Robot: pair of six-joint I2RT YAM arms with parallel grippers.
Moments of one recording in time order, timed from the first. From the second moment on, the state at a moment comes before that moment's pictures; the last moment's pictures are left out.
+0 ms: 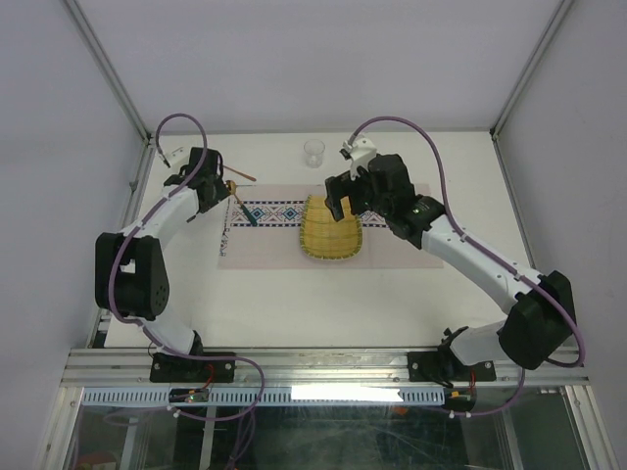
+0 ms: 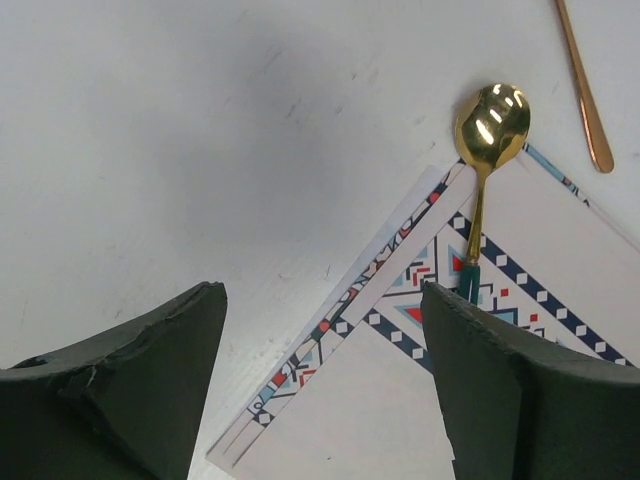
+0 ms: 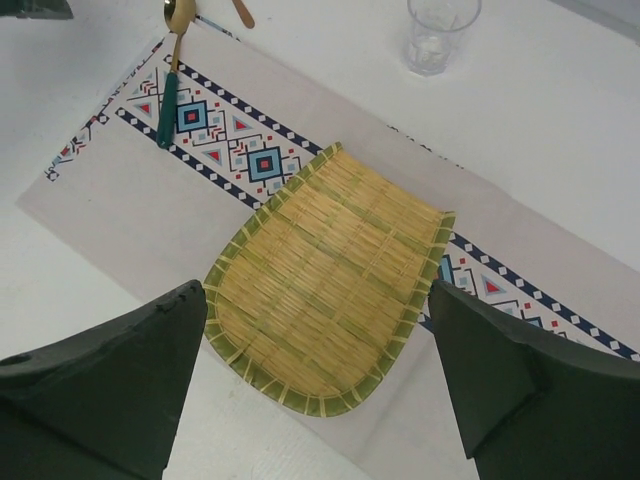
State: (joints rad) left arm -0.14 1.65 1.23 -0.51 -0.48 -0.69; right arm 0.65 1.37 1.15 -0.24 0.01 0.04
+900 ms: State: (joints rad) left arm 0.08 1.63 1.24 -0.43 -0.39 -0.69; right arm 0.78 2.29 2.04 -0.33 -0.17 0.03
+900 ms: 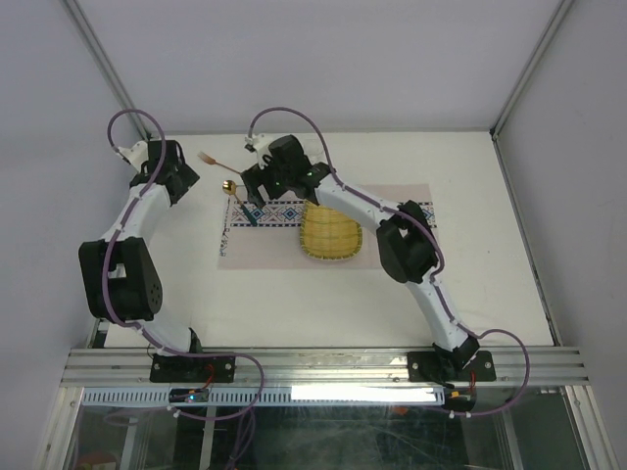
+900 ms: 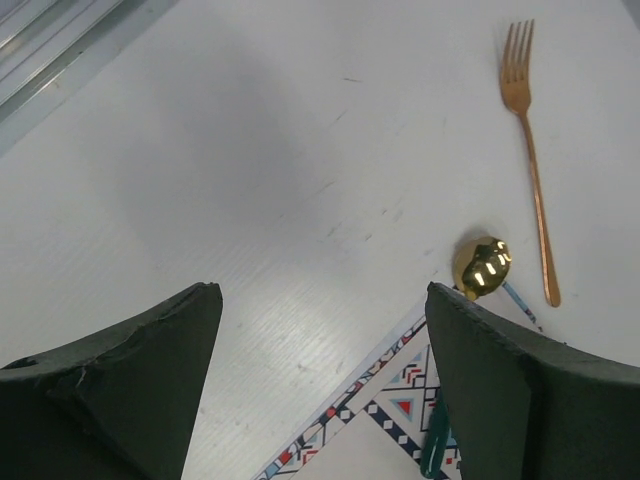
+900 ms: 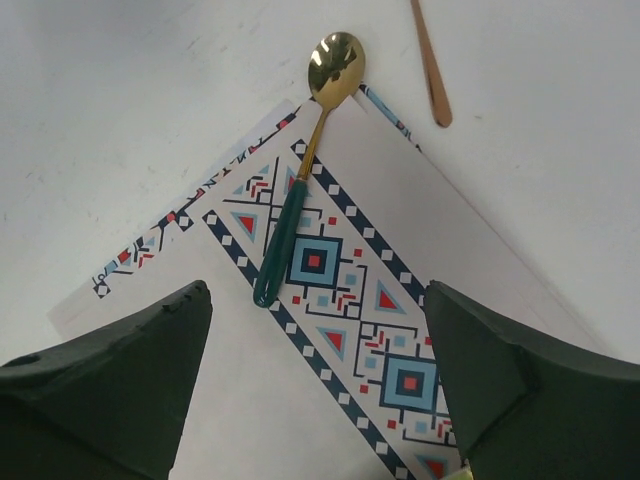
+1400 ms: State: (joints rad) left arm 0.12 1.95 1.50 -0.29 -0.18 -0.71; right arm 0.85 2.43 2.09 -0.35 -0.19 0.03
